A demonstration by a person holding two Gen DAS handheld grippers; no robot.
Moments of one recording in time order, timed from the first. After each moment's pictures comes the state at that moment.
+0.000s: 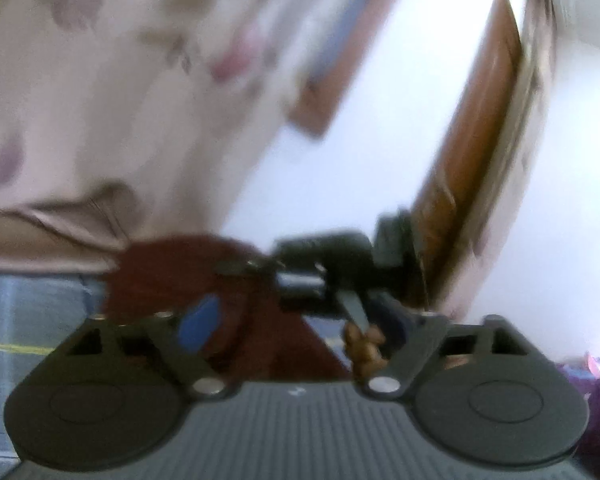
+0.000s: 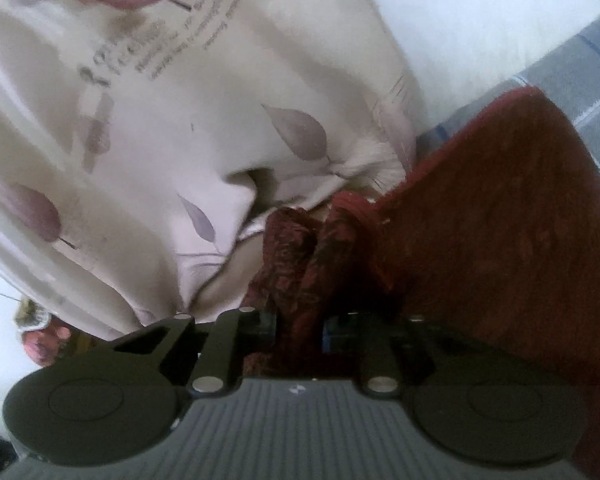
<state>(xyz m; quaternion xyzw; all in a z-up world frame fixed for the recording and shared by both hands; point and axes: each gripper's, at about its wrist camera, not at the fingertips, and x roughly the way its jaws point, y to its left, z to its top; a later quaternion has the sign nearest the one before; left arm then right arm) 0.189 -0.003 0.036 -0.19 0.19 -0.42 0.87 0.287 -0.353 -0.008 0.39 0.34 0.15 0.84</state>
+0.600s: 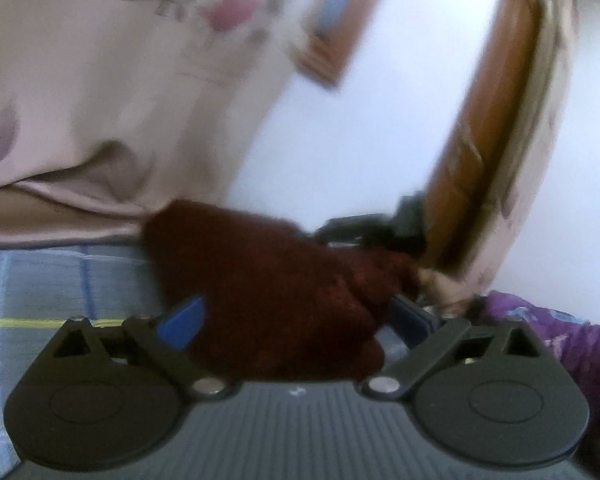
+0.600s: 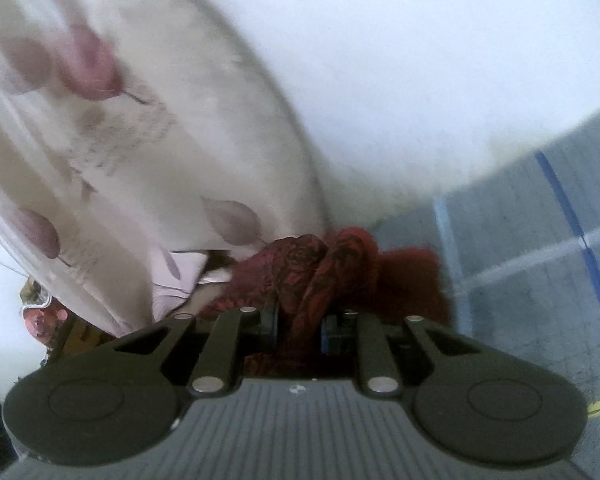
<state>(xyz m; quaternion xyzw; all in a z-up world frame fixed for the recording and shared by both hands) 0.203 -0.065 0.017 -0.12 0.25 -0.41 0.87 0.320 -0.507 -0.040 0.35 0.33 0.18 0.86</state>
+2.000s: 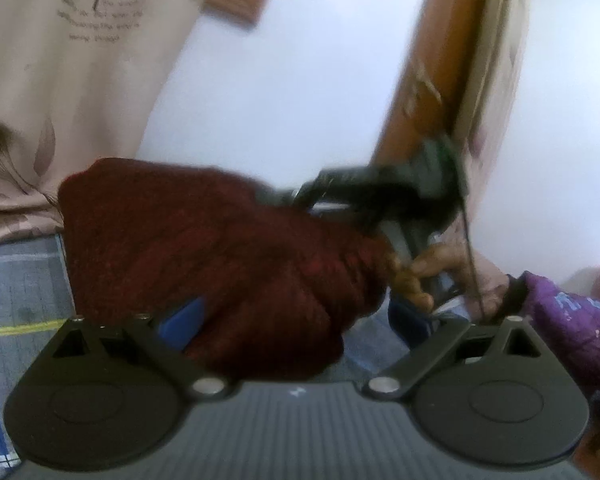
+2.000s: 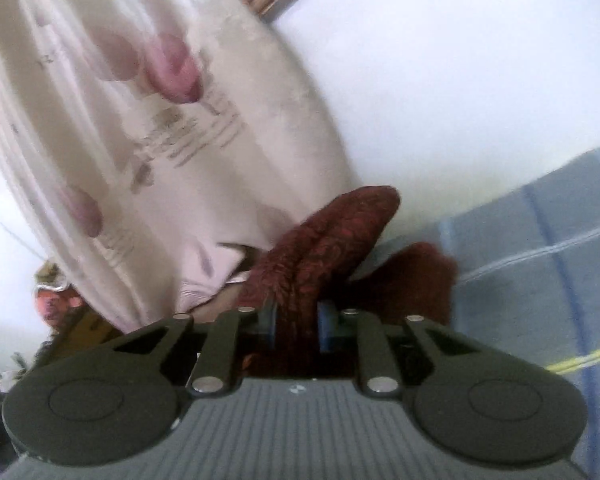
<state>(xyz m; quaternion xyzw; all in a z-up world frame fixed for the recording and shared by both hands) 0.197 -0.165 -0.006 -0.06 0.26 -0.47 0.84 0.234 -0.509 -0.018 0.33 0.26 0.19 0.89</state>
